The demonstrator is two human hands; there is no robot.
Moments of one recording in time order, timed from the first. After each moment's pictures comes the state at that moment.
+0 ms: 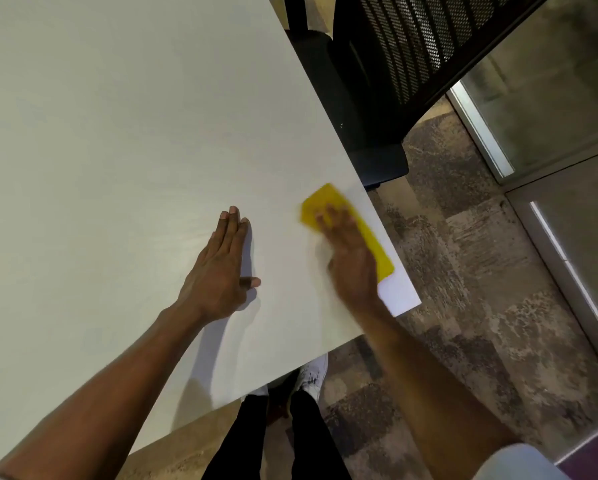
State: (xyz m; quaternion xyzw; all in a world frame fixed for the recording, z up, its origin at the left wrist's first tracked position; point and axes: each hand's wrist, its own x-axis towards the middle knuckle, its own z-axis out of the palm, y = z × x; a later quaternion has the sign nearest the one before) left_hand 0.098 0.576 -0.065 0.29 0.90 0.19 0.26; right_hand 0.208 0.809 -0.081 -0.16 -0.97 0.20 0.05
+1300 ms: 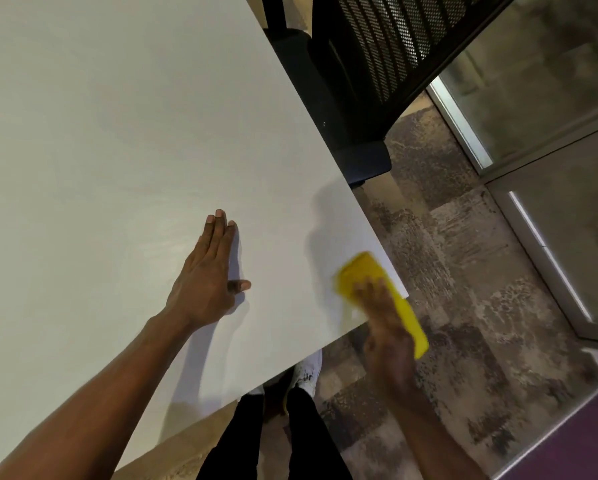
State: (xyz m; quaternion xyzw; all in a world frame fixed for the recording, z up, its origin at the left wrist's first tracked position) left_hand 0.098 0.573 -0.064 0.31 0.90 0.20 0.25; right_hand 0.360 0.797 -0.060 -0.27 -0.92 0.28 0.01
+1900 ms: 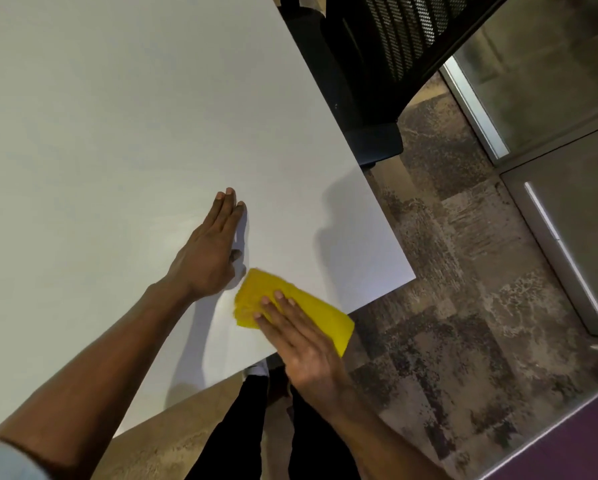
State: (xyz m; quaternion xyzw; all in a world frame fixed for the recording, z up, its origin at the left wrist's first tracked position) left_hand 0.092 0.562 -0.064 0.36 0.88 0.20 0.23; right_hand 0.336 0.681 -0.076 0.05 -0.97 0.22 0.02
